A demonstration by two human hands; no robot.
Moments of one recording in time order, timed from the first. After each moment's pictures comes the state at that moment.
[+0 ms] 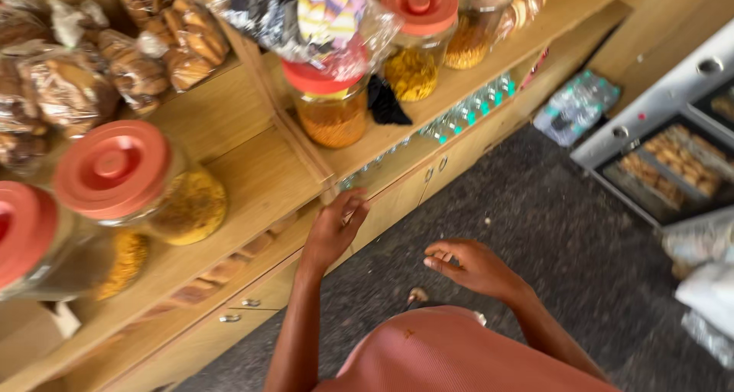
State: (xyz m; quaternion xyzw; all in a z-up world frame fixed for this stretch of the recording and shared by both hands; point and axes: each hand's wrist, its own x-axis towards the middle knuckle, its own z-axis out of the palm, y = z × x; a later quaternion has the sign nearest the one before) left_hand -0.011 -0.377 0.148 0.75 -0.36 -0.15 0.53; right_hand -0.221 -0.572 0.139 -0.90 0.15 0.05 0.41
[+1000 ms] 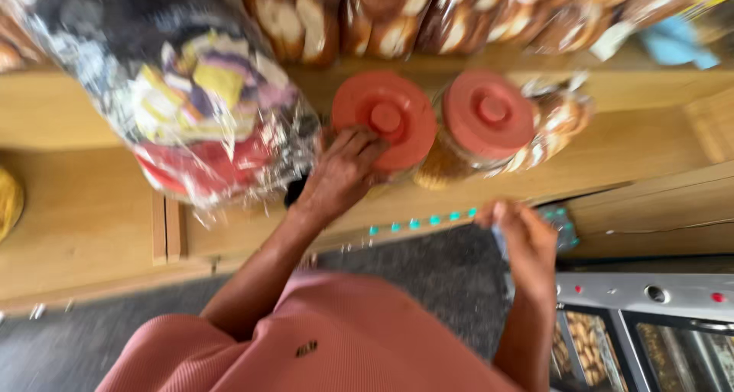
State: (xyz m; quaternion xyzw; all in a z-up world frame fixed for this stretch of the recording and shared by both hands) left_hand 0.191 -0.779 0.170 0.81 -0.41 0.18 0.39; right_hand -0.001 -1.044 0.215 -0.81 0.10 -0.20 0.54
